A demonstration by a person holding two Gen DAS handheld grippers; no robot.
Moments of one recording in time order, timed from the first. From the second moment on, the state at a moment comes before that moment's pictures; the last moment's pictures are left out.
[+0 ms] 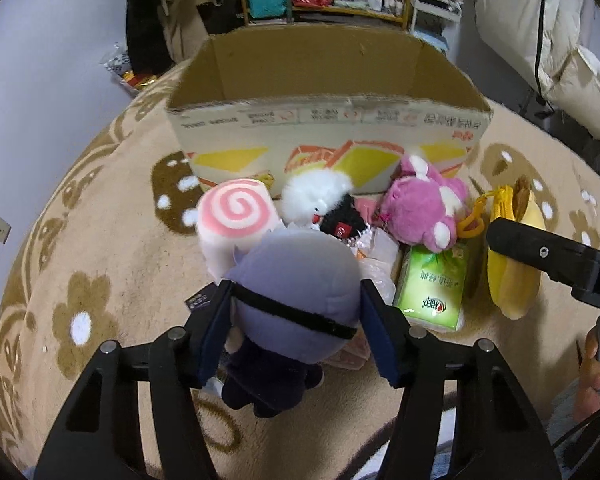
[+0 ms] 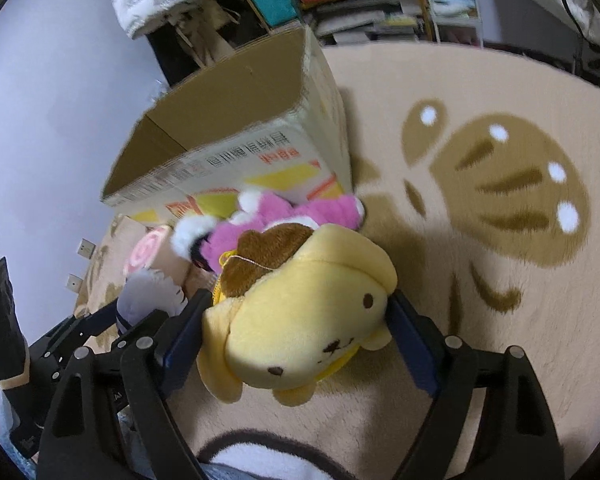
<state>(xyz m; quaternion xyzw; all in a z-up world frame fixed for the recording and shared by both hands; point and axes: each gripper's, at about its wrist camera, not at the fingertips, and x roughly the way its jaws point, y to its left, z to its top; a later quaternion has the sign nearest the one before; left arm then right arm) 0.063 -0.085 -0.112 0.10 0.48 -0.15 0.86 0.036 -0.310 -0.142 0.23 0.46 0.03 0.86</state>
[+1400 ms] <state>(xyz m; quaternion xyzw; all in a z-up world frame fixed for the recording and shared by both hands) 0.088 -0.062 -0.003 0.11 0.25 -0.05 0.96 0.060 -0.291 -0.033 0.05 0.22 -0.02 0.97</state>
